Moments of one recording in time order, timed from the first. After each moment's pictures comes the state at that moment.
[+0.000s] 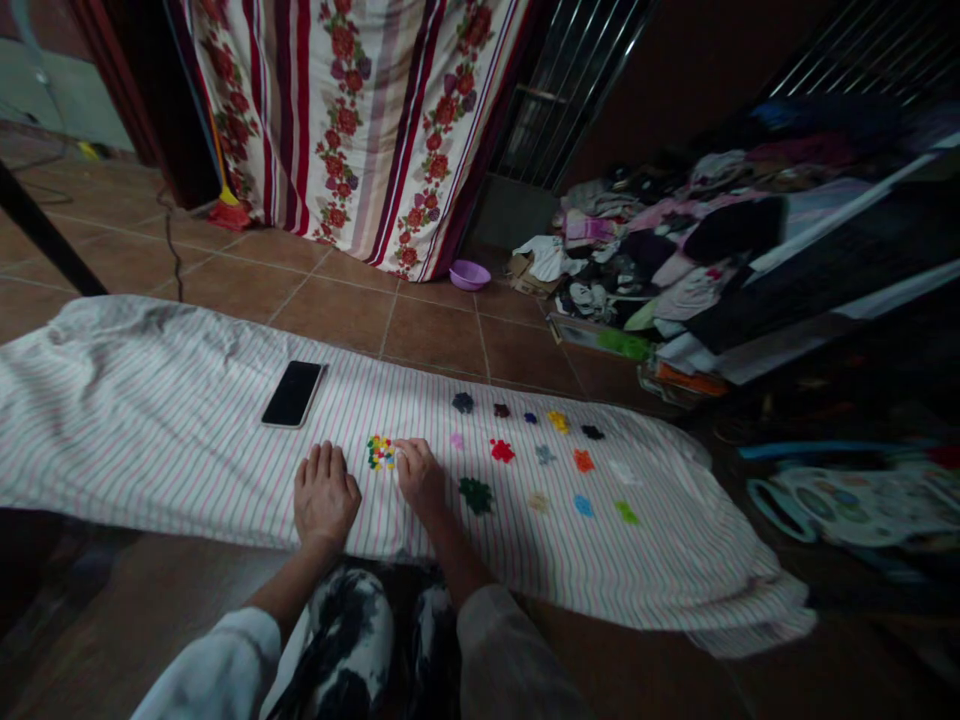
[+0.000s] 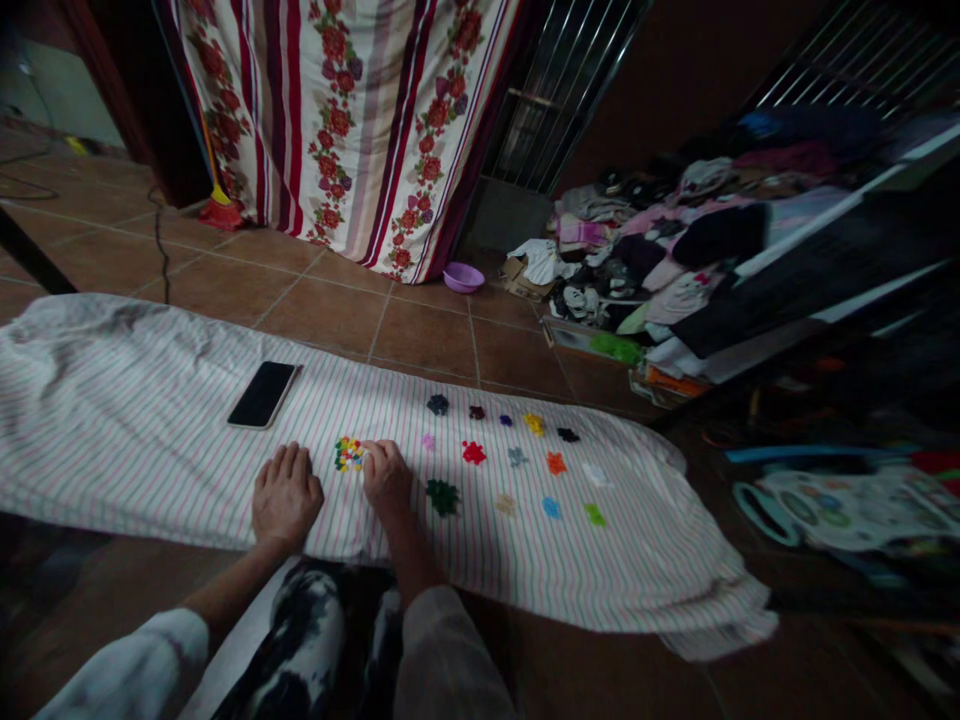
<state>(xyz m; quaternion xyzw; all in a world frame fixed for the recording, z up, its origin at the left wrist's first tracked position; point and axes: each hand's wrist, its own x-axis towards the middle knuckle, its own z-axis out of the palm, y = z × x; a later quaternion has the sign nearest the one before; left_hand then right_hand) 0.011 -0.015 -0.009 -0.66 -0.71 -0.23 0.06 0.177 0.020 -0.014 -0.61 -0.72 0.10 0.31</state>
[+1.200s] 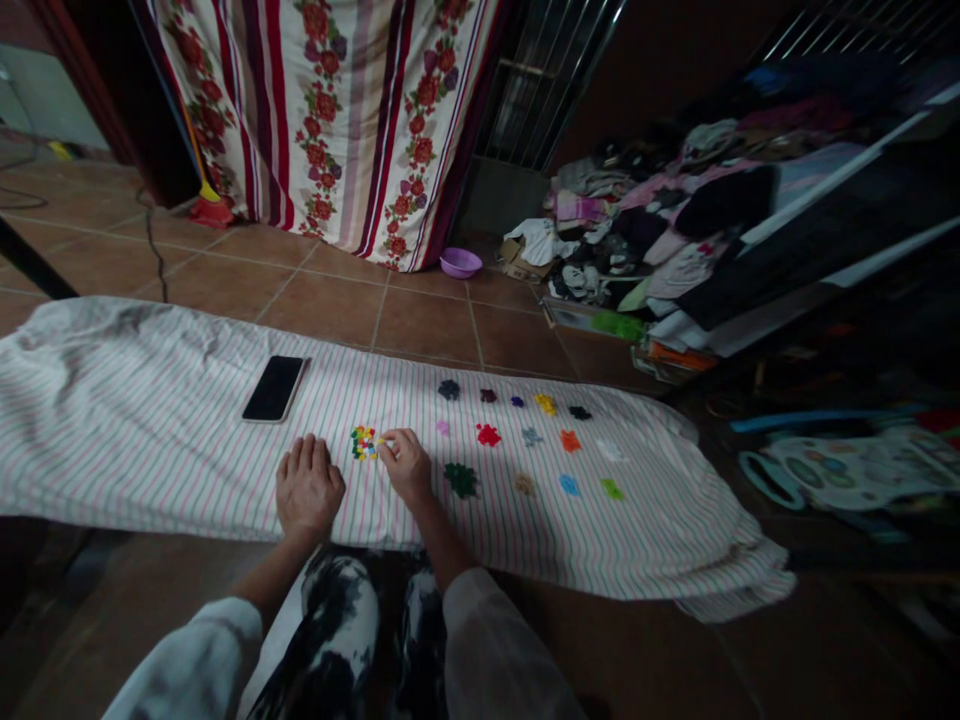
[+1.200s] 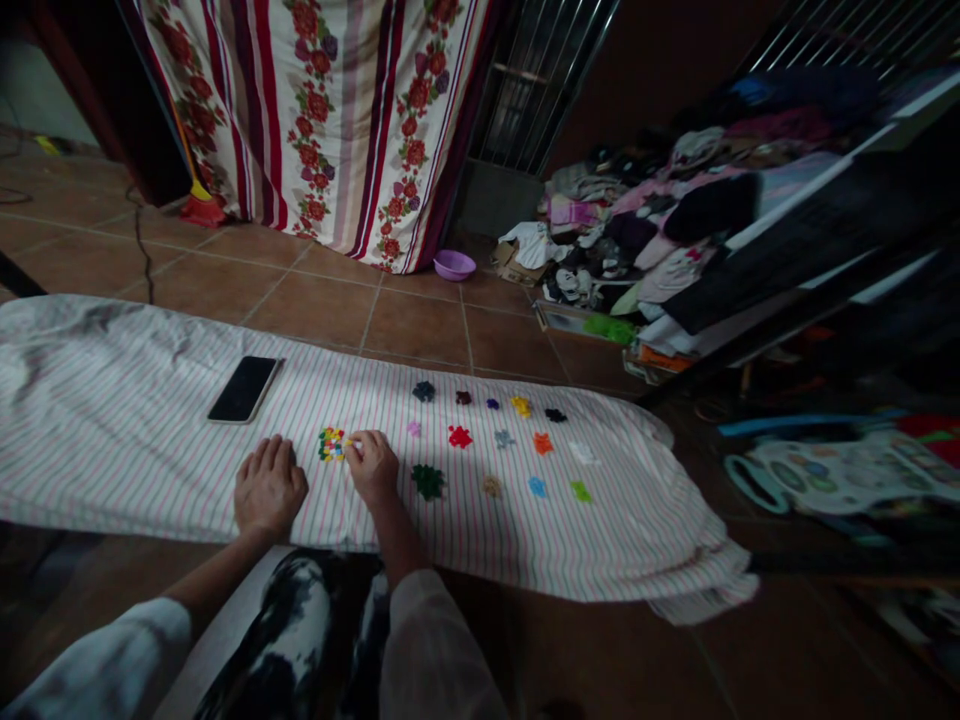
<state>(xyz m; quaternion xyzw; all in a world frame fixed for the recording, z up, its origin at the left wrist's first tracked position) 0.011 -0.016 -0.009 -0.66 -0.71 -0.22 0.07 0.178 0.022 -0.018 -0.59 -0.68 0.15 0.40</state>
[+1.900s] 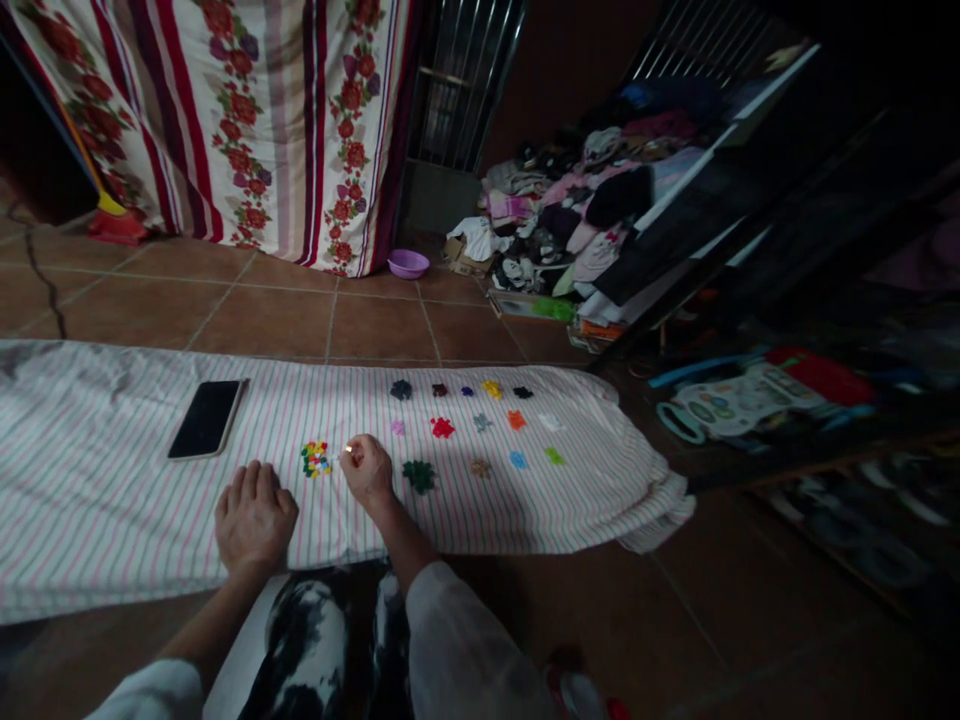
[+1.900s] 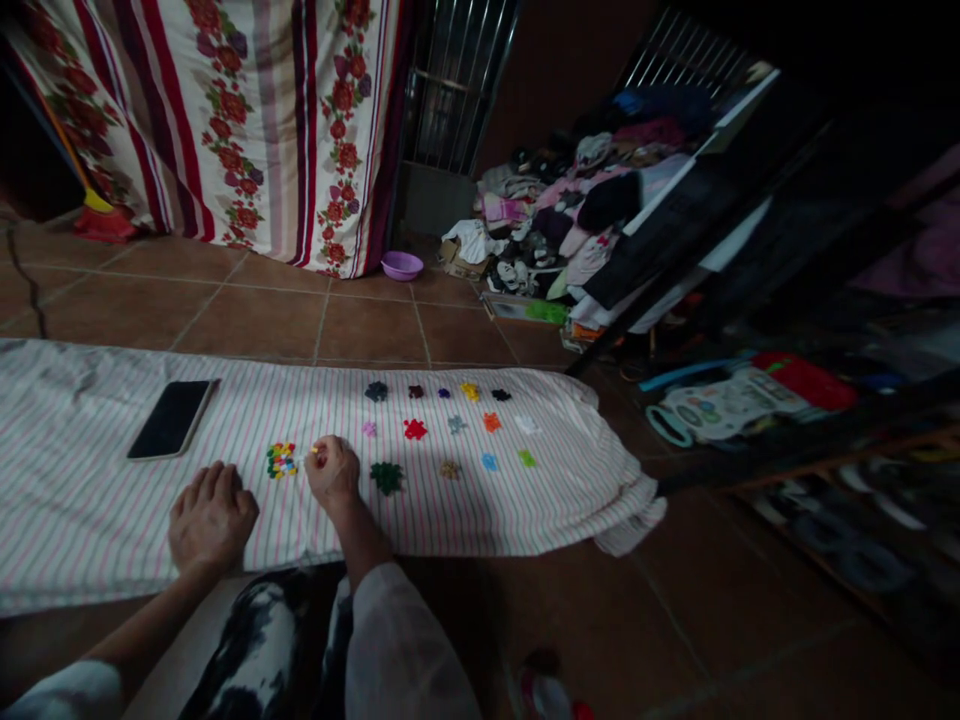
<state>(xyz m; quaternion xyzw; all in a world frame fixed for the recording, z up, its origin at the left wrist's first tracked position) 0.009 -0.018 -0.011 -0.66 -0.70 -0.27 0.04 0.179 0.021 -0.020 -0.66 -0.61 0.15 0.41</state>
